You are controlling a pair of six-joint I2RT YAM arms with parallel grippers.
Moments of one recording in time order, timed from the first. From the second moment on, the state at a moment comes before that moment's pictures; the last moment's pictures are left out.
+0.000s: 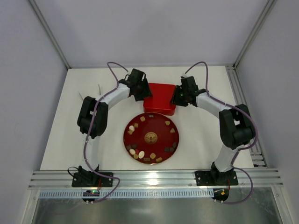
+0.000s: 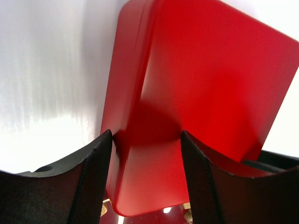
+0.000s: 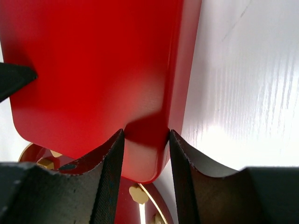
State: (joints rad) left arm -0.48 2.12 1.66 -0.45 0.07 -0.74; right arm 0.35 1.77 1.18 -0.26 -0.09 0.52
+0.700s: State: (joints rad) left arm -0.41 2.10 1.64 -0.51 0.21 -0.66; right arm 0.32 1.89 1.35 -0.35 -0.15 0.44
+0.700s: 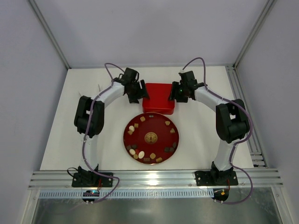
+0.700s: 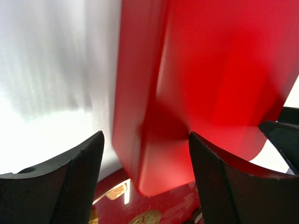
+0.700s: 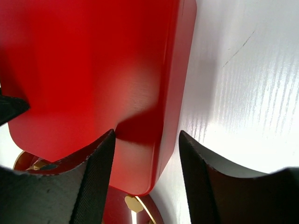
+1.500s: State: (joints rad) left arm -0.35 1.49 1.51 -0.71 0.16 -0.42; right arm 0.29 1.22 1.24 -0.36 -0.12 0.40
